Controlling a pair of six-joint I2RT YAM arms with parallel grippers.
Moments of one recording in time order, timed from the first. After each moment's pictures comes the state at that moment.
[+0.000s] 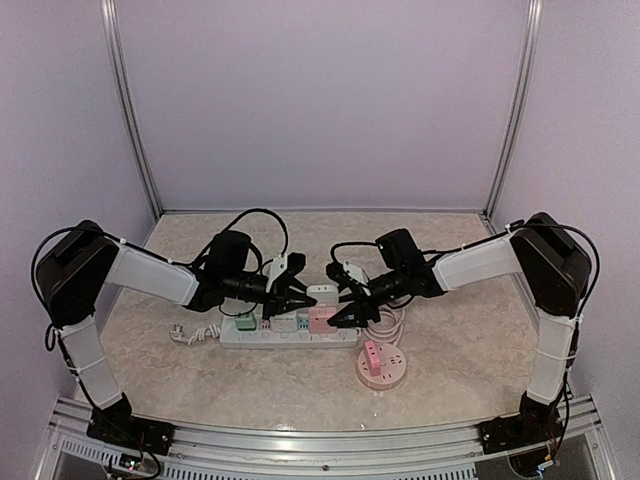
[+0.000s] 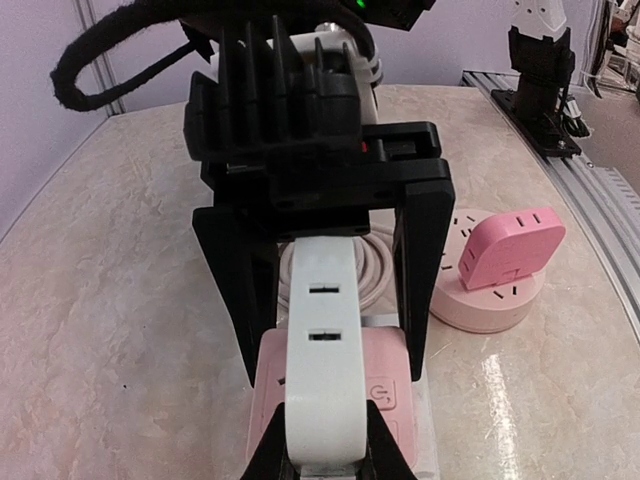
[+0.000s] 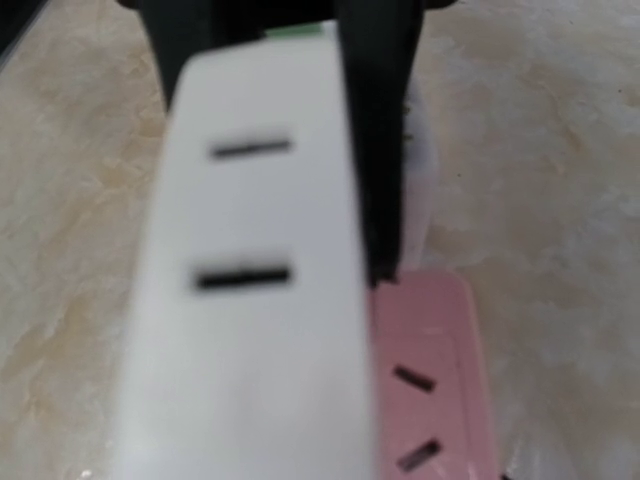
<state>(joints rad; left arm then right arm) -0.66 1.82 0.88 0.45 0.79 0.44 0.68 1.94 1.10 0.12 -0.79 -0.52</state>
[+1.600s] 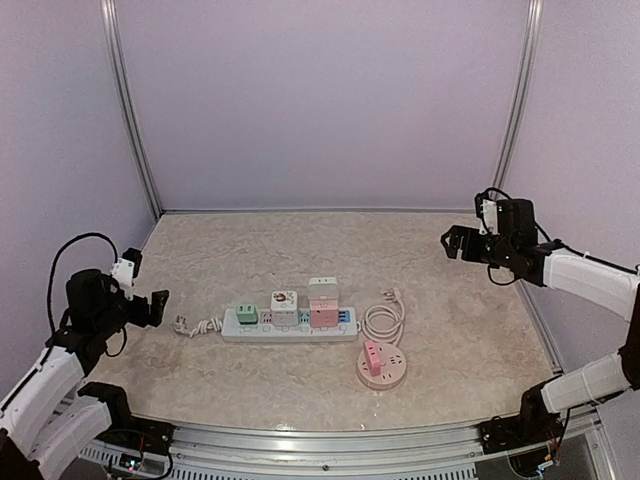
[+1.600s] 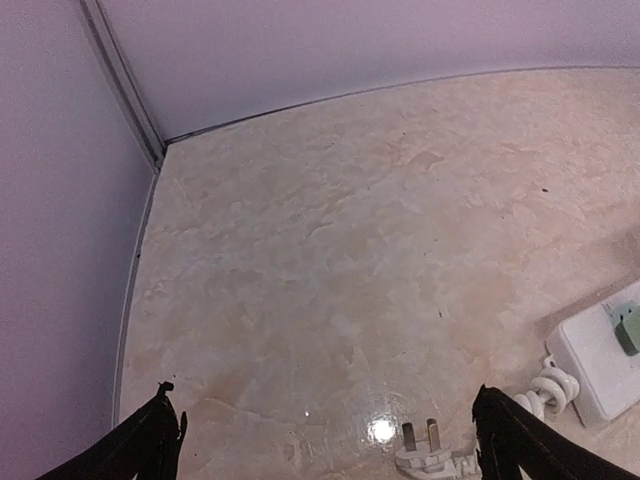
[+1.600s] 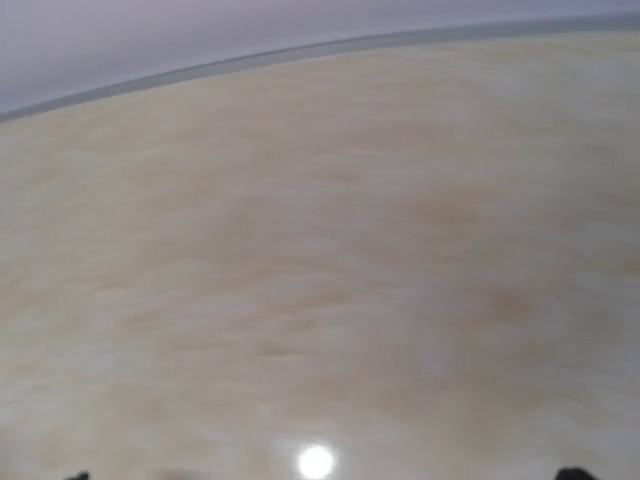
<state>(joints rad) -0.01 0.64 0.29 -0.07 0.12 0.24 0.25 1.30 0.83 -0.03 -0.06 0.27</state>
